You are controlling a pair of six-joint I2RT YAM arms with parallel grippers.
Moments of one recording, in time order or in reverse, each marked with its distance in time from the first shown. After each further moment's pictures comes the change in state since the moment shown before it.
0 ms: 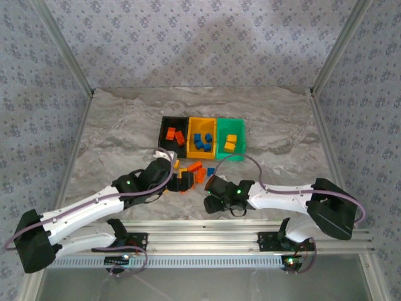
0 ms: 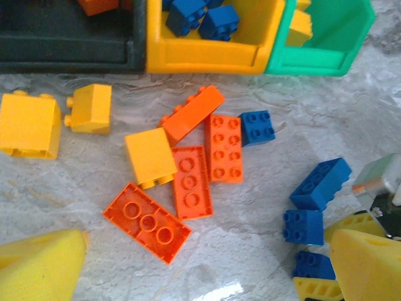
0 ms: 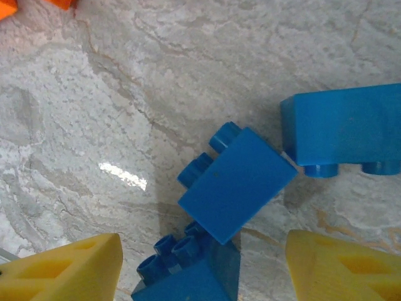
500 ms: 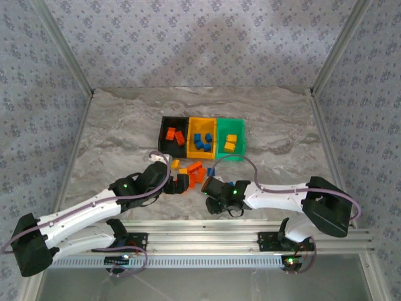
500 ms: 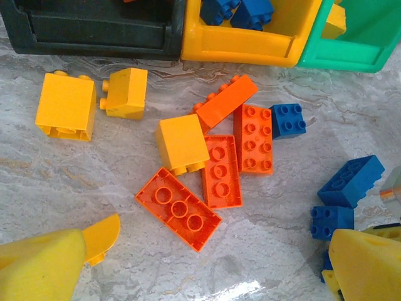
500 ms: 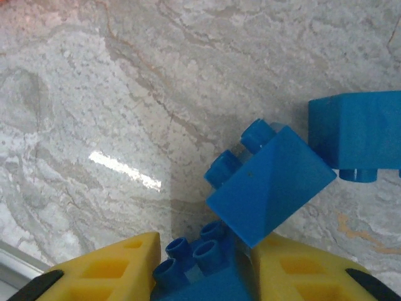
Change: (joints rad) left arm 0.000 -0.045 -0.039 -0.036 -0.044 -0.021; right arm 0.020 0.023 0.024 -0.017 -0.002 -0.030
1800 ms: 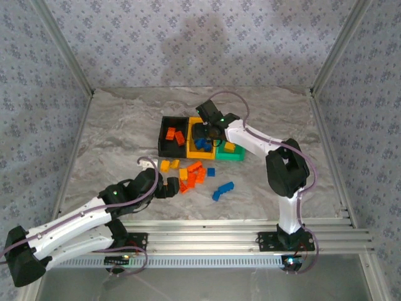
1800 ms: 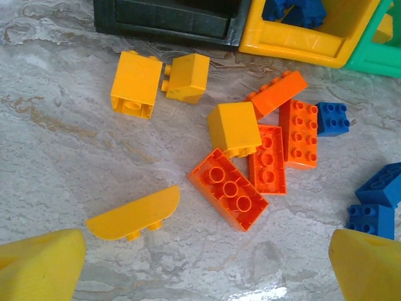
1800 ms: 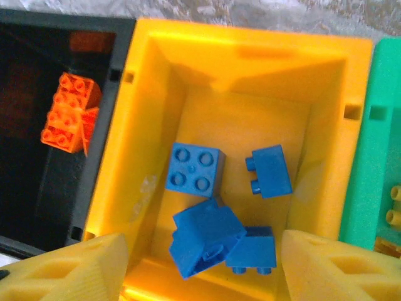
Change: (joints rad) left arm 0.002 -0.150 -0.064 -0.119 -0.078 -0.063; right arm -0.475 0.525 0.889 -0.106 0.007 -0.208
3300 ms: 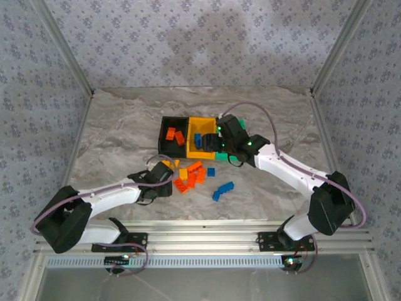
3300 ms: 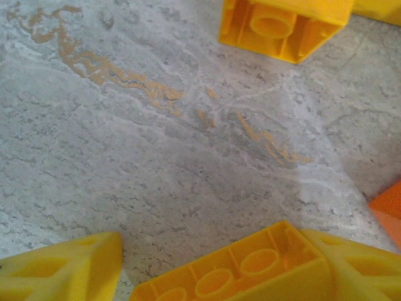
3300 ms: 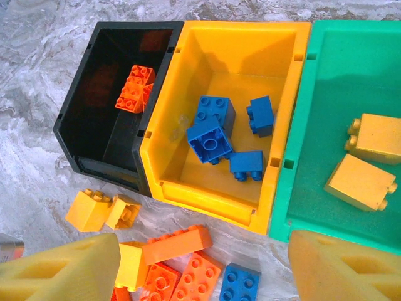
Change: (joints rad) left arm 0.191 0.491 -0.047 0.177 0.041 0.092; right arm 0.047 -0.490 -0.452 0.148 -0.007 0.027
